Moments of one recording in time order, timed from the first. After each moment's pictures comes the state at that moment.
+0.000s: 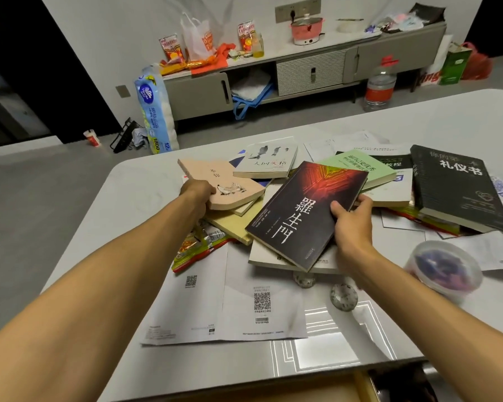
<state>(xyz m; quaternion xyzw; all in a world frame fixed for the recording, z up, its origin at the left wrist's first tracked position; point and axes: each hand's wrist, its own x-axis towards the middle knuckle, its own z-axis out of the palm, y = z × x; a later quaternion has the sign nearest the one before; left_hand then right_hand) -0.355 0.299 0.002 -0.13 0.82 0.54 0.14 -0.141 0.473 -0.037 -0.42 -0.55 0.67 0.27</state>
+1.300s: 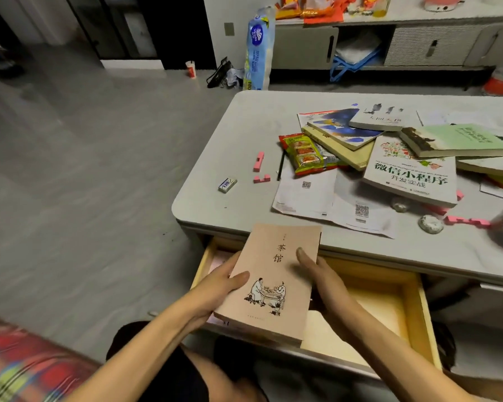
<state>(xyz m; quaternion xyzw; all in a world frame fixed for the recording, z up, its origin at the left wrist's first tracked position) -0.004 -0.046 -0.025 -0.01 0.73 0.59 0.35 0.044 0.165 -0.031 -0.21 -0.60 0.76 -0.16</state>
